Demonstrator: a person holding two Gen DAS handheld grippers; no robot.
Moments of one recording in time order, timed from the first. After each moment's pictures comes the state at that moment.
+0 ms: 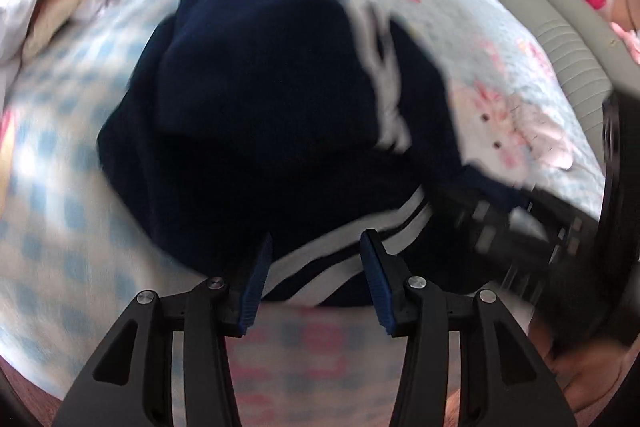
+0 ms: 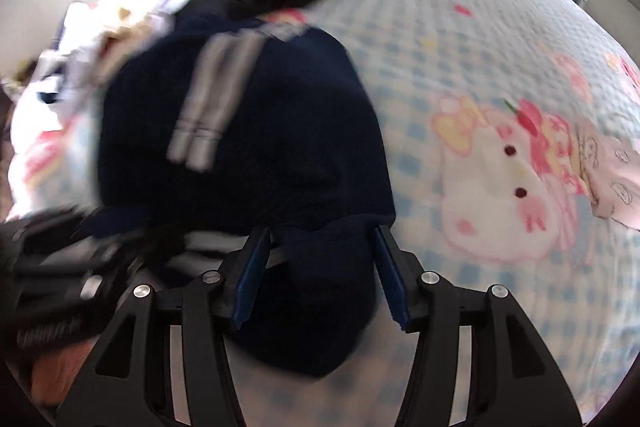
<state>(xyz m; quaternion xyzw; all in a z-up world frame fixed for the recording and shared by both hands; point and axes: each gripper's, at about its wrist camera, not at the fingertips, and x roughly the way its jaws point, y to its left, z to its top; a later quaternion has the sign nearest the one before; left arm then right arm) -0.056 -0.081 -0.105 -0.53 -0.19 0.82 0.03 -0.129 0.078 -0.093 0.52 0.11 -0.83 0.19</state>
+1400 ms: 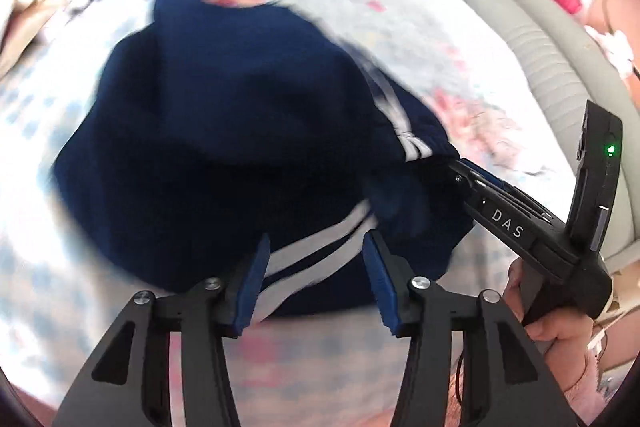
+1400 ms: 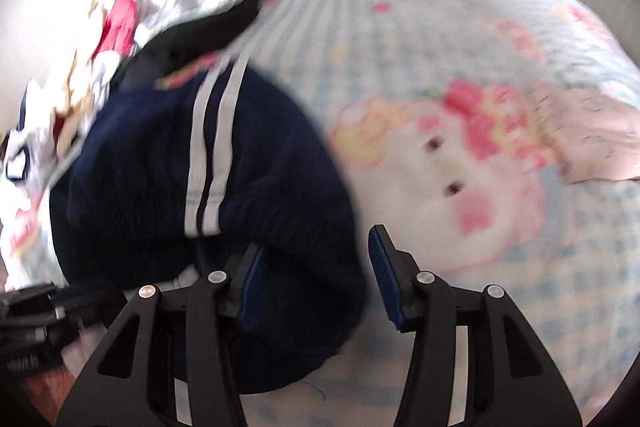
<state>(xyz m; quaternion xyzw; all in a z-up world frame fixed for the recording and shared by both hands) -0.037 -0.076 -0.083 -0.51 -0.20 0.83 0.09 -0.138 0.135 -0.080 0.47 0.02 -0.87 0.12</state>
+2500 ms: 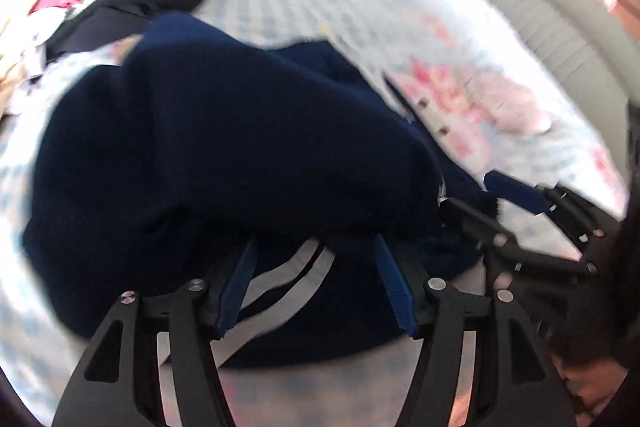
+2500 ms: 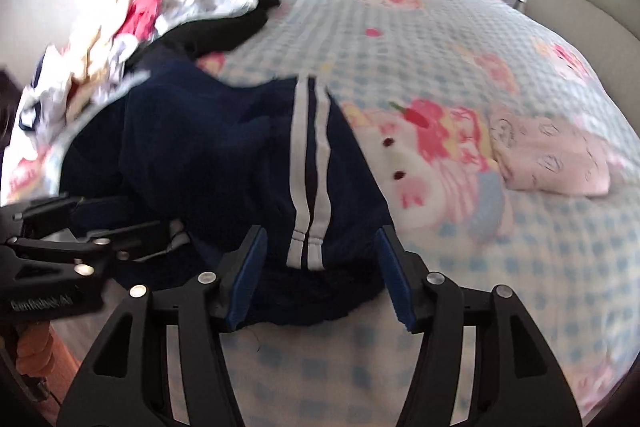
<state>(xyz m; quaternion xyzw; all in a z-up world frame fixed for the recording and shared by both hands) -0.082 -0.027 -0.096 -0.52 -0.09 0.84 0.08 -0.098 0.147 -0.071 0.46 0.11 -0.87 0.13</state>
